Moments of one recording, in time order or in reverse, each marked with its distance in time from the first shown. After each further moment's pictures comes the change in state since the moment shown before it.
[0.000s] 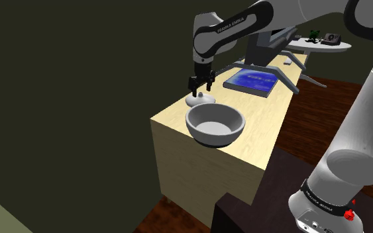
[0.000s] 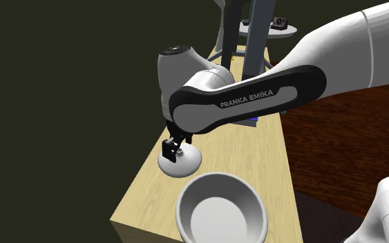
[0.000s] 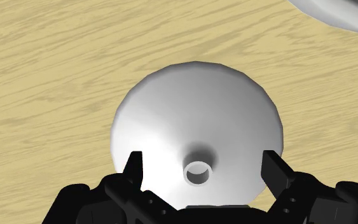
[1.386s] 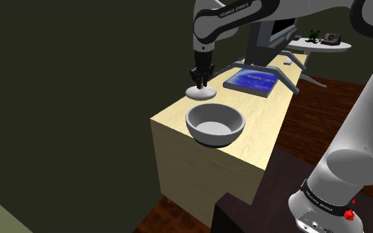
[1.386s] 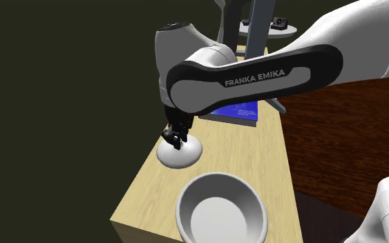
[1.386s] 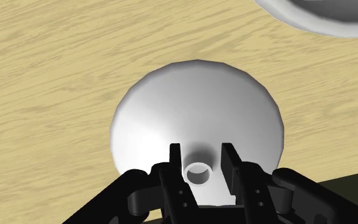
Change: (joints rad) arm 0.001 -0.026 0.001 0.088 0.004 -0.114 -0.005
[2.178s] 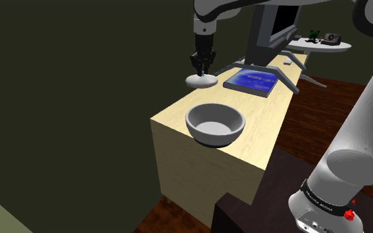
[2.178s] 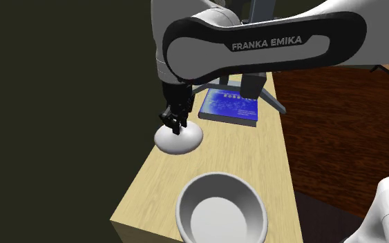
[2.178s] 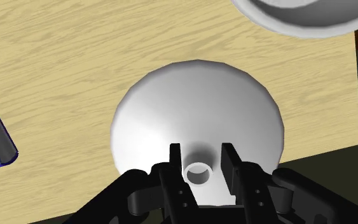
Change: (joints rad) arm 0.000 -0.011 0.000 0.148 0.003 -0.159 -0.008
